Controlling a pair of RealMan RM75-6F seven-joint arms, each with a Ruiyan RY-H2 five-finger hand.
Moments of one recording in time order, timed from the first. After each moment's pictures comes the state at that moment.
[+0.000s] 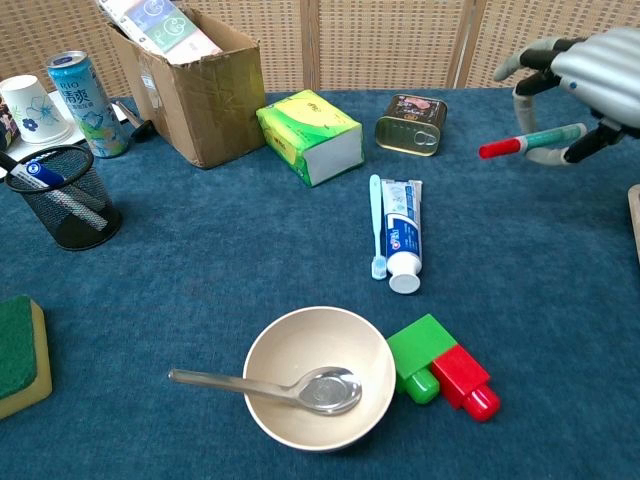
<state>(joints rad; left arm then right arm) -0.09 -0.93 -0.01 -1.71 1.55 1.42 -0.34 0.64 -1.58 0.07 -0.93 -1.61 1.32 -0.02</state>
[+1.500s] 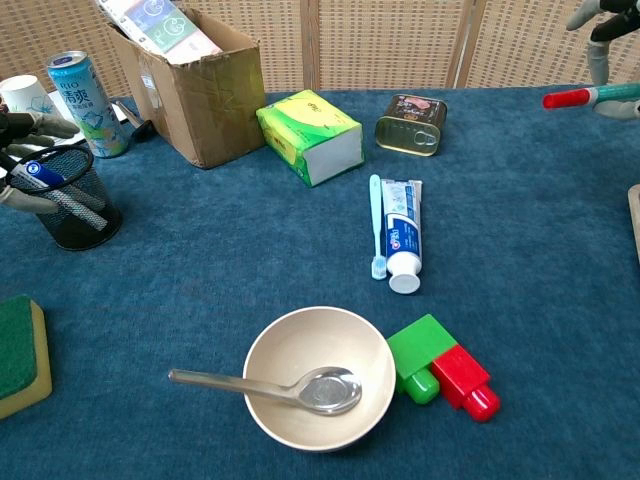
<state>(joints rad) -0.53 -1.35 -0.15 -1.27 1.29 0.83 -0.48 0.58 -1.43 0.12 -1.06 -1.56 1.33 -0.08</state>
